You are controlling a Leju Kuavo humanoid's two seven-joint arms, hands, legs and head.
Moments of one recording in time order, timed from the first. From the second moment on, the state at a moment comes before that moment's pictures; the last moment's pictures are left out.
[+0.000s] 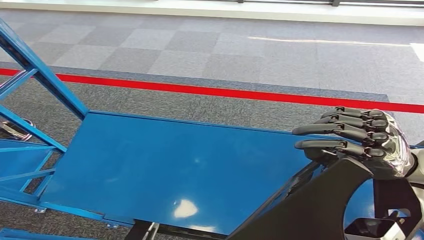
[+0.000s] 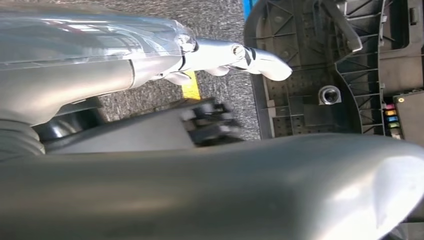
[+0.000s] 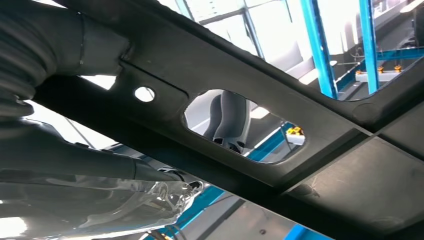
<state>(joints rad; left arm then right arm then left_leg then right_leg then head) -0.12 -0.19 -0.03 -0.23 -0.23 0.15 -0.27 -0.41 -0.63 0.40 -2.14 0.50 -0.25 -0.55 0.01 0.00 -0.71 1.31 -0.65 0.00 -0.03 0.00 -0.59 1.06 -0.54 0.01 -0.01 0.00</state>
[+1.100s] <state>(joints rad) -0.12 -0.19 -0.03 -0.22 -0.22 0.14 -0.31 -0.47 -0.62 0.42 -2.14 0.50 -0.19 -0.53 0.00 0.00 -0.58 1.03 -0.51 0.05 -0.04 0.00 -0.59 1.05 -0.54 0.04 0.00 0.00</state>
